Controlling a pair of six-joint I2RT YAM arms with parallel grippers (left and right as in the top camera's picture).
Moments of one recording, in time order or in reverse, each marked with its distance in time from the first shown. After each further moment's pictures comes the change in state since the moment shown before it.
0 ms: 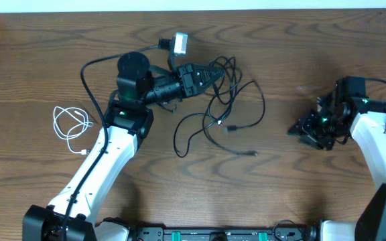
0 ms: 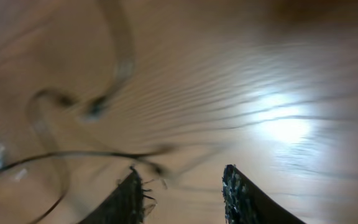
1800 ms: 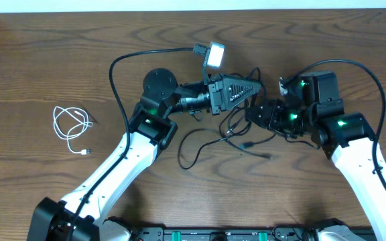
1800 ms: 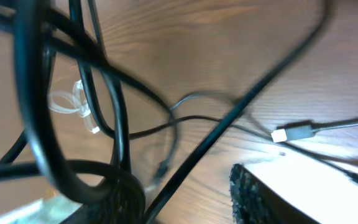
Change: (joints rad) left arm -0.200 0.017 -0.016 0.336 0.016 -0.024; right arm 0.357 -0.244 0.024 0.203 -0.054 0.238
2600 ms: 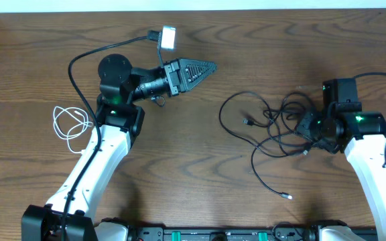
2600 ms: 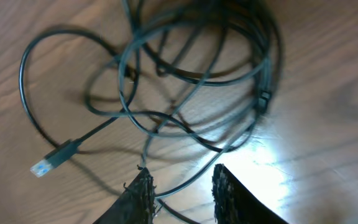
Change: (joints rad) left arm 0.278 -0.013 -0.001 -0.066 0.156 -0.053; right arm -0.178 0.020 -0.023 -0.203 0.439 0.010
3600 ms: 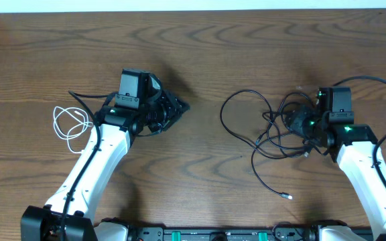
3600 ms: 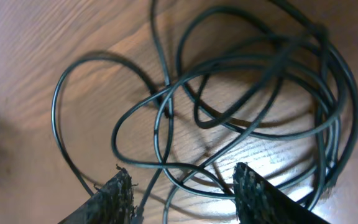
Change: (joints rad) left arm 0.000 0.000 0.018 -1.094 -0.555 0.143; right arm -0.008 0.008 -0.191 0.380 -0.051 0.010
